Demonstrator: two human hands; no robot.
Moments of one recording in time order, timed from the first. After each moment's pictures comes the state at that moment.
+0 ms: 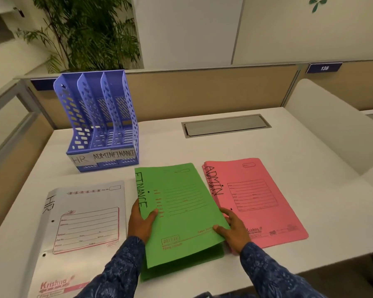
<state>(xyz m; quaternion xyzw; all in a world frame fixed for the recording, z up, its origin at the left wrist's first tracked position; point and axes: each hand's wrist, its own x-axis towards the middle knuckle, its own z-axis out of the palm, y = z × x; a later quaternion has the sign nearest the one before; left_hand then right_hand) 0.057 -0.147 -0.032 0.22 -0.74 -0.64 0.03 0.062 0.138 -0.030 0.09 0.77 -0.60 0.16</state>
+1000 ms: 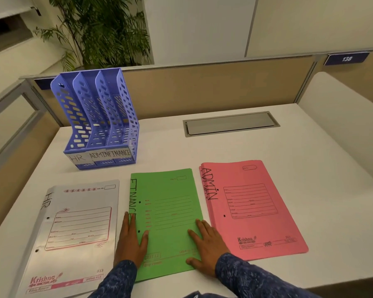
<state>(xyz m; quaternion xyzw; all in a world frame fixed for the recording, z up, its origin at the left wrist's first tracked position) 0.094 -0.134 -0.079 0.19 -0.94 -0.27 -0.01 0.059 0.131 -0.064 -0.26 0.94 -0.08 0.21</state>
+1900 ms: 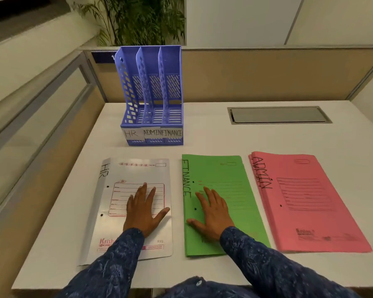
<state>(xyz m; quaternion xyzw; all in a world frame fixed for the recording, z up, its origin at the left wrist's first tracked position) 0.109 -0.284 -0.065 0.12 -0.98 -0.14 -0.03 0.055 -0.033 -0.054 -0.23 0.96 -0.14 0.12</state>
